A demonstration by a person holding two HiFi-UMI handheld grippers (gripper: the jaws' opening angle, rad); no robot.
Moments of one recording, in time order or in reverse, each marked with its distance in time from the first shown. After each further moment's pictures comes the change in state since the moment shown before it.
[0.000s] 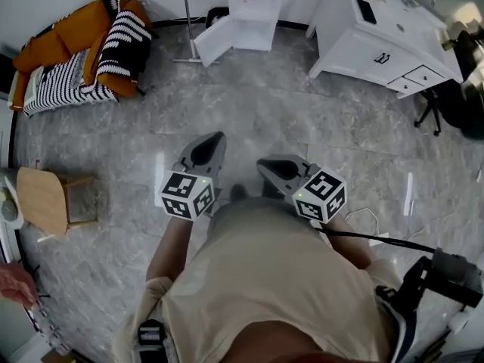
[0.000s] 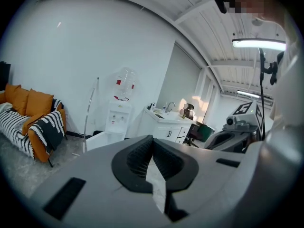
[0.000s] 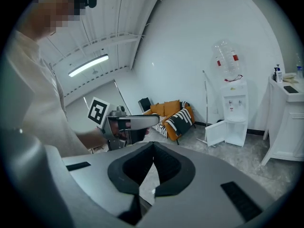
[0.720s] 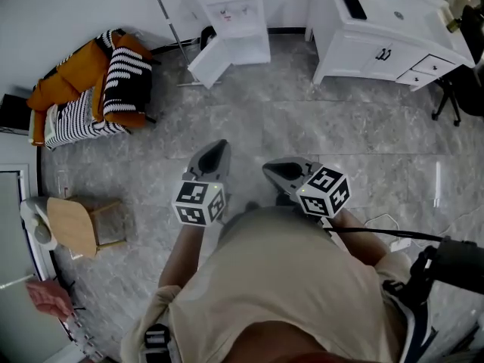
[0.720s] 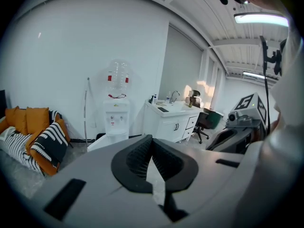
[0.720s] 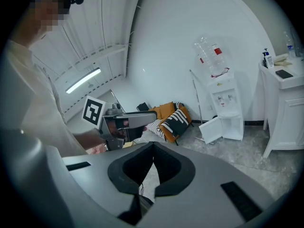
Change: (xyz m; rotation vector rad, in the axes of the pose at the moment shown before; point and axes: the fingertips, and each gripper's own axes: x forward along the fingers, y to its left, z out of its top) left arm 0.134 -0.033 0.045 0.114 0.132 0.095; right arm -0.053 -0.133 0.026 0.135 -0.032 0.049
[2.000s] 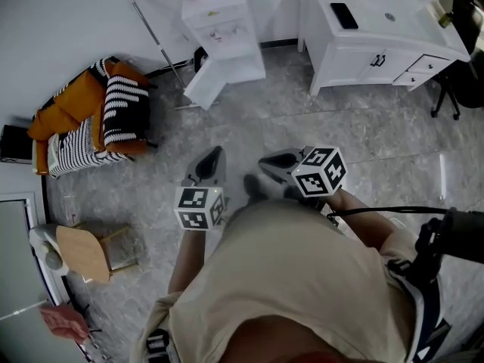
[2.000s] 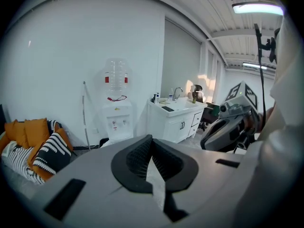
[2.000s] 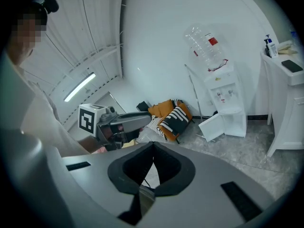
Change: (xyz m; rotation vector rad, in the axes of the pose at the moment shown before) left arm 0.060 0.042 0.040 0.084 0.036 0.018; right arm 0.031 -0.076 0.058 0.088 0.045 0.040
